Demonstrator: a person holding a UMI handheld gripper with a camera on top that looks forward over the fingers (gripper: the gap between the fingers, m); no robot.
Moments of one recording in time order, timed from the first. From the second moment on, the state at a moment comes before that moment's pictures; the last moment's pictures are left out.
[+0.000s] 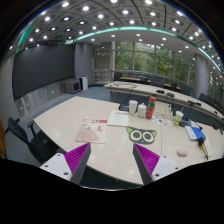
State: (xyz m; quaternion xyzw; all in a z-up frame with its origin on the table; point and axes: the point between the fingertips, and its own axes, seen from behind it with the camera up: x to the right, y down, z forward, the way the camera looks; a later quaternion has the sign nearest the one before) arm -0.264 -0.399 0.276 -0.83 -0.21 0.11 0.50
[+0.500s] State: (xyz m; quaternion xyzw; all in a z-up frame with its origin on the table) arm 0.009 -0.304 0.093 -0.90 -0.08 -0.01 0.44
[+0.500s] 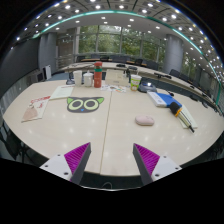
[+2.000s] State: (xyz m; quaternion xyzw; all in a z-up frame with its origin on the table) arm 0.135 -0.014 0.008 -0.90 0.02 -0.03 0.43
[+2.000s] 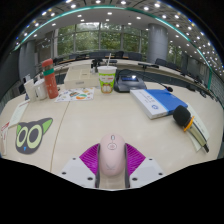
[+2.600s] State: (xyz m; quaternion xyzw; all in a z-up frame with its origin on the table) arm -0.164 0.016 0.072 -0.88 -0.08 0.04 0.46
